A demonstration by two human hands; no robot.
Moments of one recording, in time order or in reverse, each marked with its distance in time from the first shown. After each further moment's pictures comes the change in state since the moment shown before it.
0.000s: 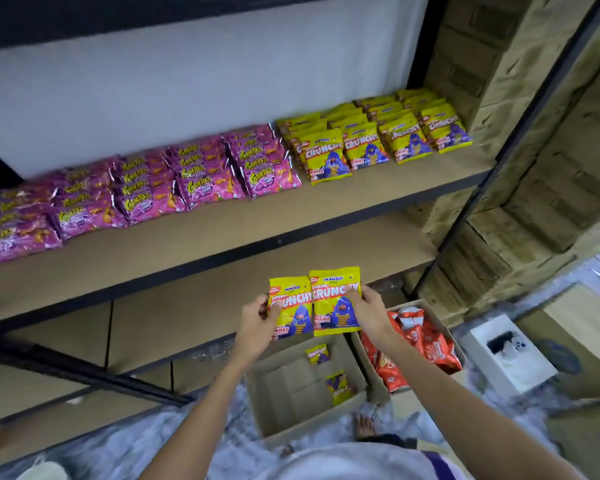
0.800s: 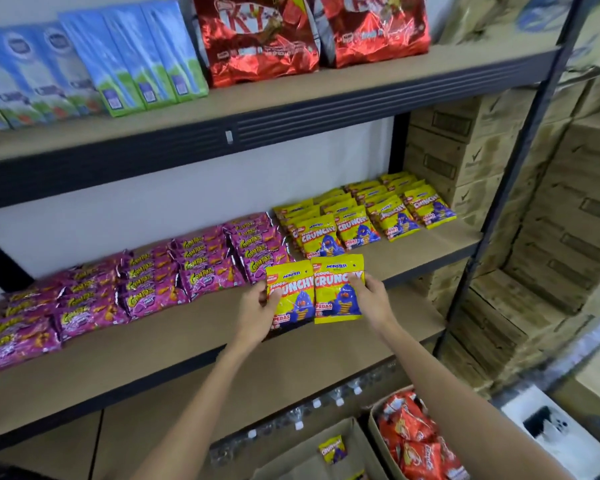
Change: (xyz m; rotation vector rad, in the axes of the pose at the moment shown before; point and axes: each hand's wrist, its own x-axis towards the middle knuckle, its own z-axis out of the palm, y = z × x) left_hand 0.115 0.136 -0.026 0.094 0.064 0.331; right_hand 0.089 -0.135 -0.020 0.228 0.056 -0.279
